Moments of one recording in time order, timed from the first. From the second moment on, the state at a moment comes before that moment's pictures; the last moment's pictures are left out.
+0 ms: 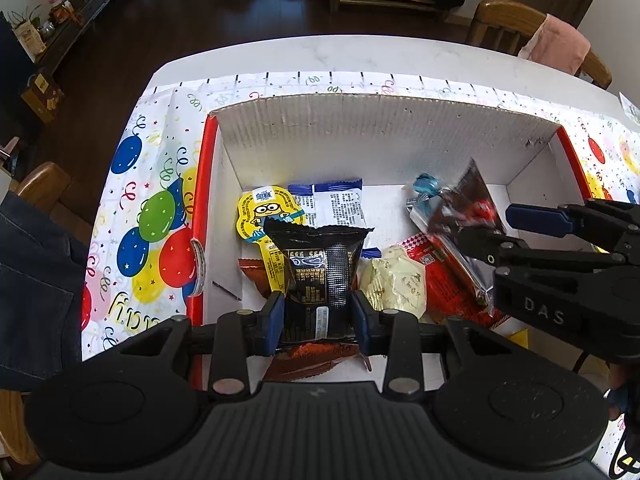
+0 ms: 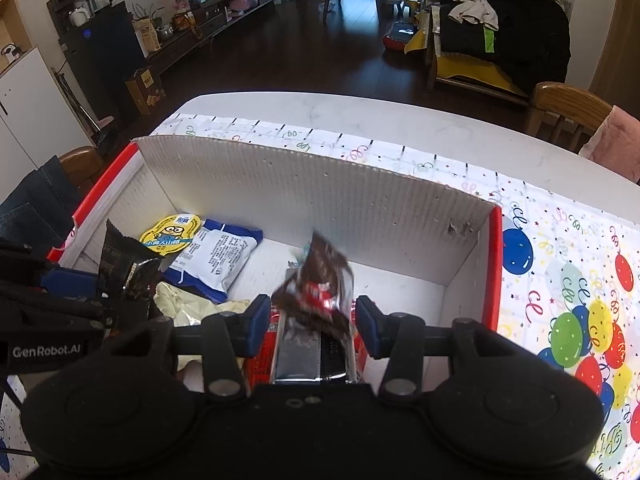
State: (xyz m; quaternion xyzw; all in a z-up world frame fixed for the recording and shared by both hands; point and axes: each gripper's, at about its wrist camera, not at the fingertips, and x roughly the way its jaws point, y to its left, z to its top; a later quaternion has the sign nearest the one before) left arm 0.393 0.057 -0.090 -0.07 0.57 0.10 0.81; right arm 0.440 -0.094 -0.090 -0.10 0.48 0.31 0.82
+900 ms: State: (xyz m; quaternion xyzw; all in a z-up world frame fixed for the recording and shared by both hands) left arm 0.315 0.055 -0.035 -0.10 0.49 0.06 0.87; right arm 0.361 -0.114 -0.020 -0.08 0.43 0.33 0.84
